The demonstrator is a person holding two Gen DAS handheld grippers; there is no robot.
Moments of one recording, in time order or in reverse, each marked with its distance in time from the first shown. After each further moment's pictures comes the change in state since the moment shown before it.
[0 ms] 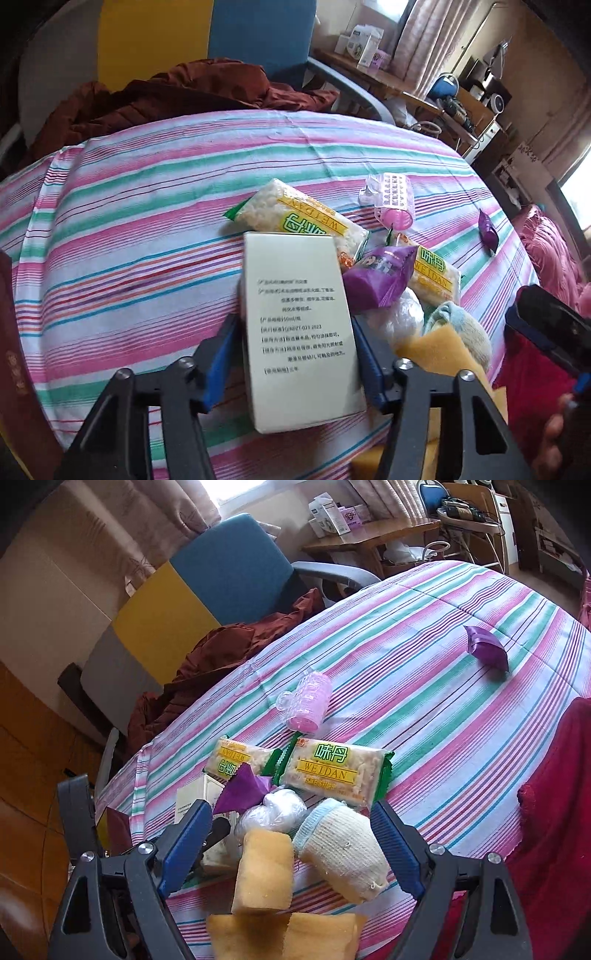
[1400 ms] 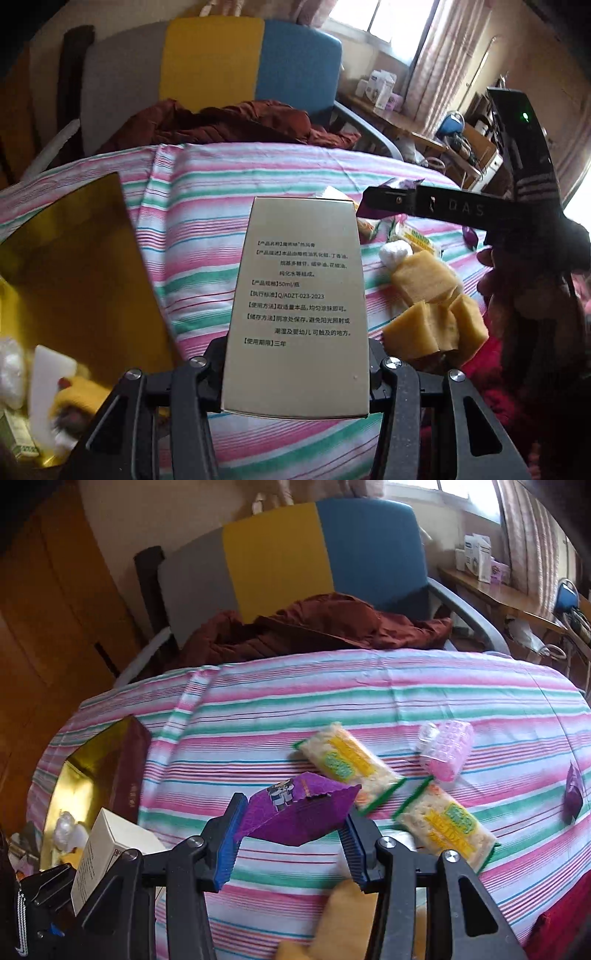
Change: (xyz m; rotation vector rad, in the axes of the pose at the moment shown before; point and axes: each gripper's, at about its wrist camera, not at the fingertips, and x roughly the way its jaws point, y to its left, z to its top) left arm -0.136 0.046 -0.094 -0.077 -0.155 0.061; right arm 0.042 0.137 -0.017 -0.528 0.099 0.095
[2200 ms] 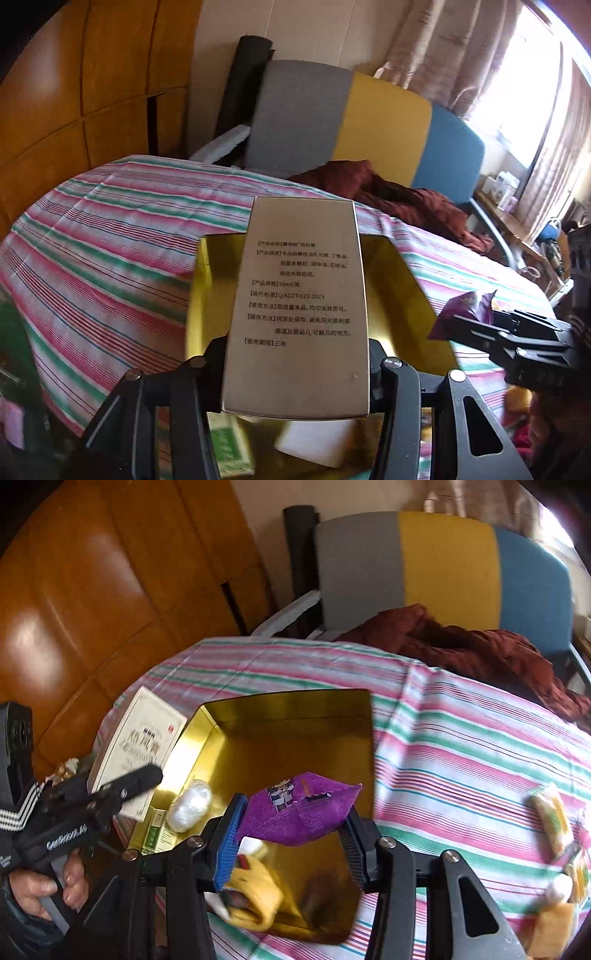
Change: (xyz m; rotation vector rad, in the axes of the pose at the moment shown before) left arm -0.121 0.224 -0.028 -0.323 -0.216 0.343; right arm 0.040 0.246 -0.011 -0.320 0.100 0.269
